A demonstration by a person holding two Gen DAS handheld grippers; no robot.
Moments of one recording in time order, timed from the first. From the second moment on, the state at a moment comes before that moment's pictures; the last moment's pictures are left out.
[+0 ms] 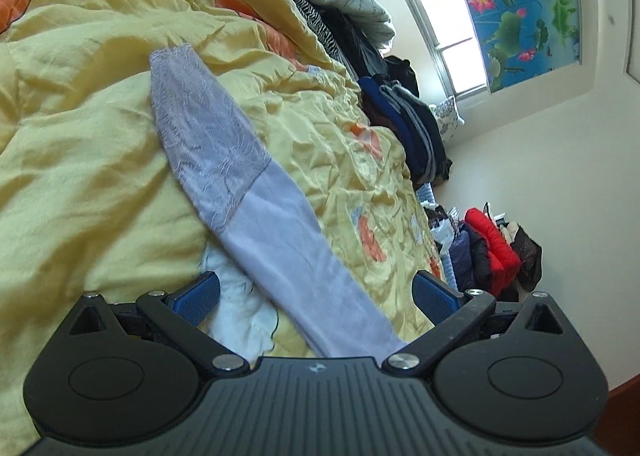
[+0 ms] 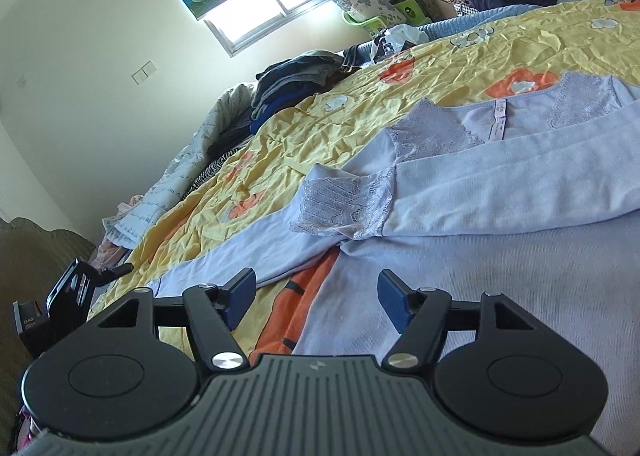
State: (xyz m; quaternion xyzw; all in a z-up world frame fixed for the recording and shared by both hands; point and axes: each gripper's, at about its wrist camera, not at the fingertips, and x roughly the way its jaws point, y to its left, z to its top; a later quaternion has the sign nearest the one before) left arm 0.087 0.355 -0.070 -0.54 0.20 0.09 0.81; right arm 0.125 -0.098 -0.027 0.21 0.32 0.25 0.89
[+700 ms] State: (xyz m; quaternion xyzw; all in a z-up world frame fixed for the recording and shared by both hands) left arm 0.123 0.354 -0.068 -0.46 0.15 0.15 0.86; right arm 0.082 -0.156 -0.031 0.03 0.25 0.10 0.96
